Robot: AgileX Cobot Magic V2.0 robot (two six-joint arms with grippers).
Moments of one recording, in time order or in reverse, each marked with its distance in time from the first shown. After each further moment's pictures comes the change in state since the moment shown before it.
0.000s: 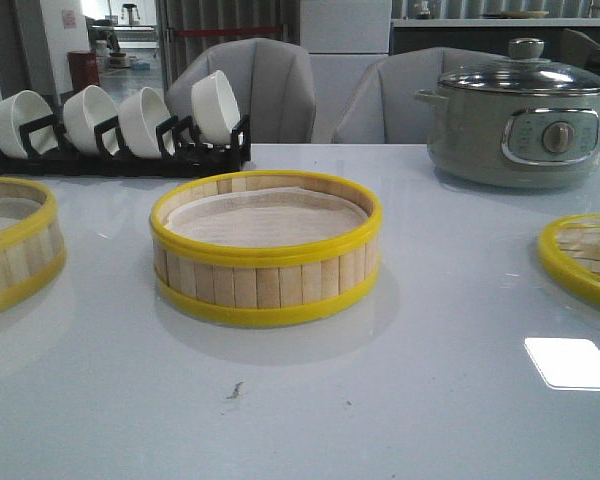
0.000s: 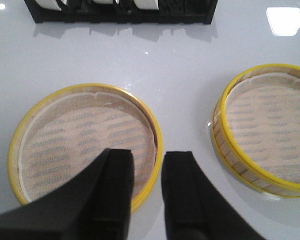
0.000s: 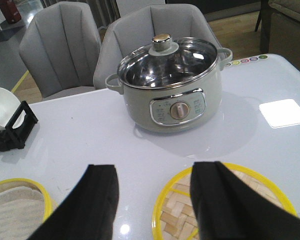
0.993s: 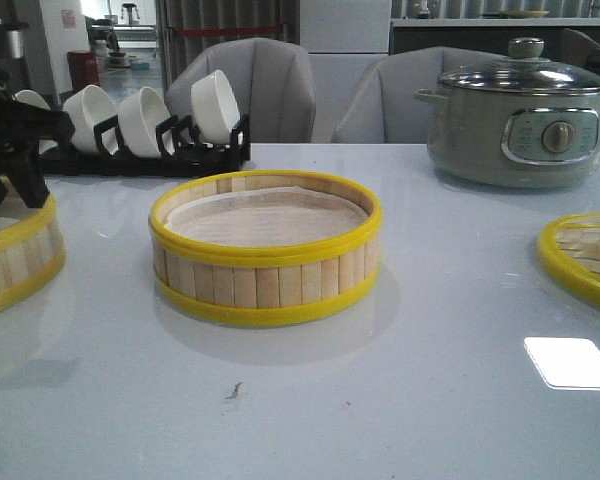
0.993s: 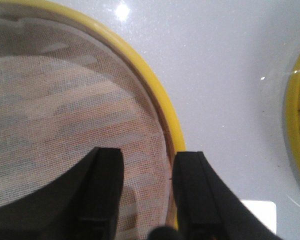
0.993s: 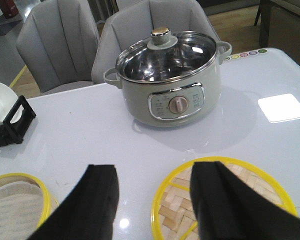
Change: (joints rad) left arm 0.000 0.647 -0.079 -0.034 -0.202 0.009; right arm 0.000 0.000 0.000 0.000 0.017 0.000
